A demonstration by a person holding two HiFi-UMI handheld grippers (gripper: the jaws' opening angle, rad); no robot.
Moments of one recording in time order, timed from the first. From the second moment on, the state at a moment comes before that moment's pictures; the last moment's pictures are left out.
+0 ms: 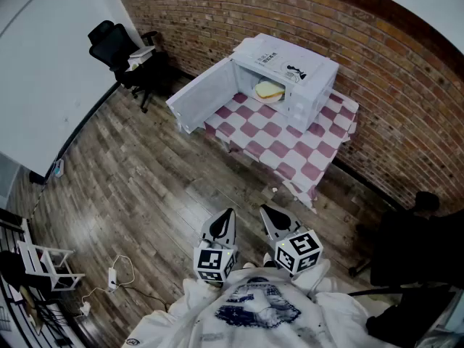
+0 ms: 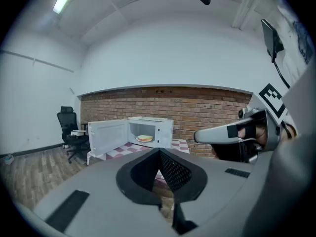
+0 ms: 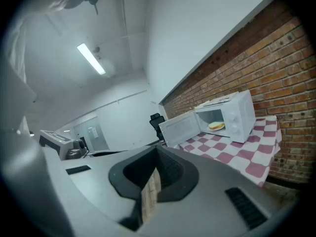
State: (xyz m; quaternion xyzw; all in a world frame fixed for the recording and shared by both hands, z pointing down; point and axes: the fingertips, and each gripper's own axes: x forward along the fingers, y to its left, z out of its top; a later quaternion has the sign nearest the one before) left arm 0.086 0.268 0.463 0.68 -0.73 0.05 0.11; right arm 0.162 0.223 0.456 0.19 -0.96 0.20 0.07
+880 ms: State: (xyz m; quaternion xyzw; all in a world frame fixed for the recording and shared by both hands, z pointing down) left arm 0.113 0.285 0.477 0.65 -0.74 0.05 0.13; right arm 0.183 0.232 0.464 0.16 -0.96 0.21 0.07
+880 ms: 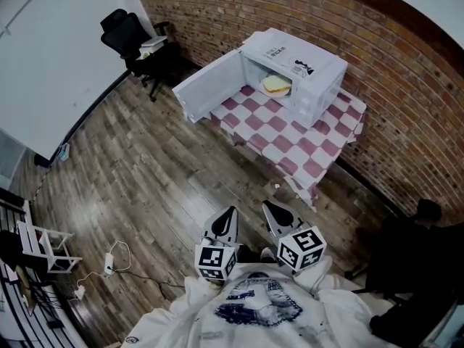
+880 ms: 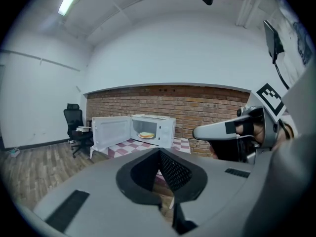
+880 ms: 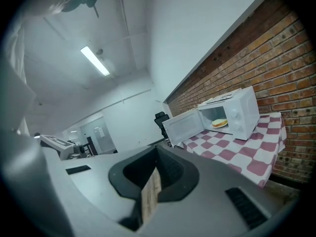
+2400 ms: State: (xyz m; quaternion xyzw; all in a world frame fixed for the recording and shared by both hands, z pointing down) left arm -0.127 0.110 0.494 0.72 -0.68 0.03 0.16; right arm -0.024 0.075 0.486 0.27 -0.93 0.22 0.12
